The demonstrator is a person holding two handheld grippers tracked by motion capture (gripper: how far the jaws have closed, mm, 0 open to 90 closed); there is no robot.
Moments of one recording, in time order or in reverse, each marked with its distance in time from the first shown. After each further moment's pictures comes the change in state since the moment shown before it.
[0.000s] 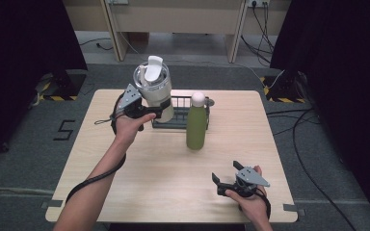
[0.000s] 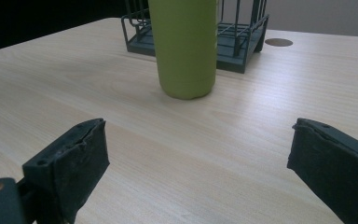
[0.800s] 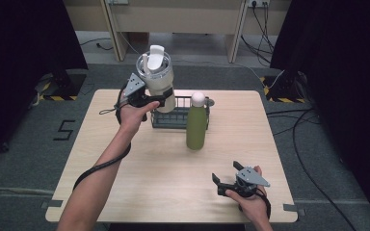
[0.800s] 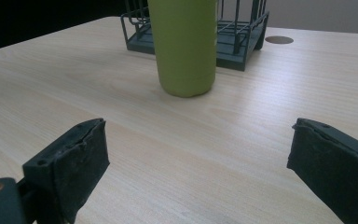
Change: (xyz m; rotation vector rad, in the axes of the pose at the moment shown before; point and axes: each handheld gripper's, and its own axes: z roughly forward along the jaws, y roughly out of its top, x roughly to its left) left arm 0.016 0.011 0.028 0.006 0.038 -0.014; right arm -0.001 -0.001 0.000 0.002 0.003 0.003
